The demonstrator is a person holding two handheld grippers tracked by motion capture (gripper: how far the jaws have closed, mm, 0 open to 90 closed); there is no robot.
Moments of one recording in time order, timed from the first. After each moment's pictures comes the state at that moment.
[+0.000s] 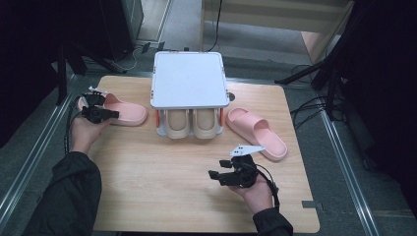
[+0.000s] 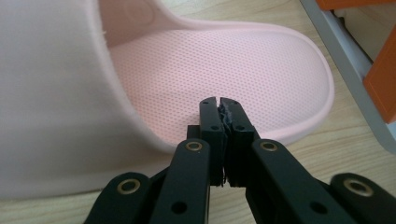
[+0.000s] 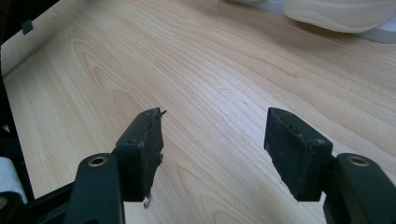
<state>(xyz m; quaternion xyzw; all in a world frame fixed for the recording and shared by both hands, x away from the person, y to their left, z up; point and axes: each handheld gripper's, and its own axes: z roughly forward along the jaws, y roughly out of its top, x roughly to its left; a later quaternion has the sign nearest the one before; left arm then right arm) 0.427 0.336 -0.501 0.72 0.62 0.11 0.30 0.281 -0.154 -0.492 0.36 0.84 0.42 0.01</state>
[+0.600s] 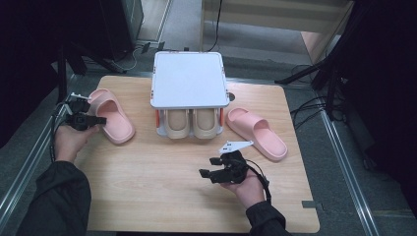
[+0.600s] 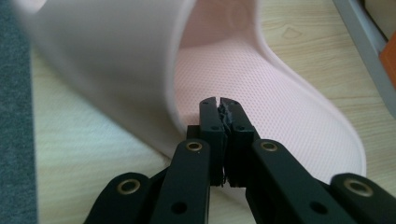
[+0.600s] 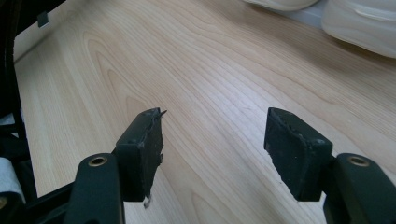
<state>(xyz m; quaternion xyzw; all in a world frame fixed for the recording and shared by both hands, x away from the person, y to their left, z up) 0.395 0.371 -0.502 0.69 0.64 0.10 0.30 0.292 -0.128 -0.493 0.32 0.85 0.41 -0.01</state>
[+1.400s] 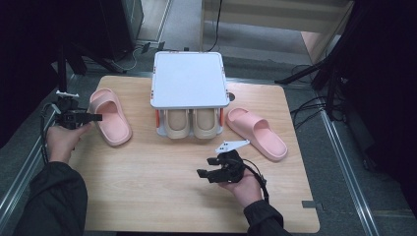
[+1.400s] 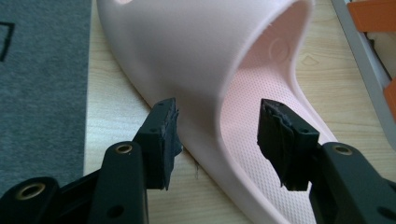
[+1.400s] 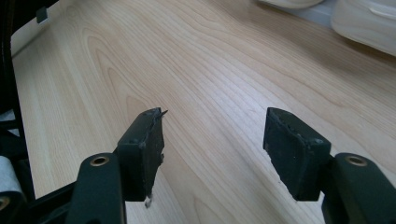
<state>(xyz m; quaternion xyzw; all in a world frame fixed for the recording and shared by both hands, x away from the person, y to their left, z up) 0.396 0.392 -0.497 0.65 0.68 0.11 0.32 0.293 -0.124 -0.495 0.32 0.85 0.41 -0.01</state>
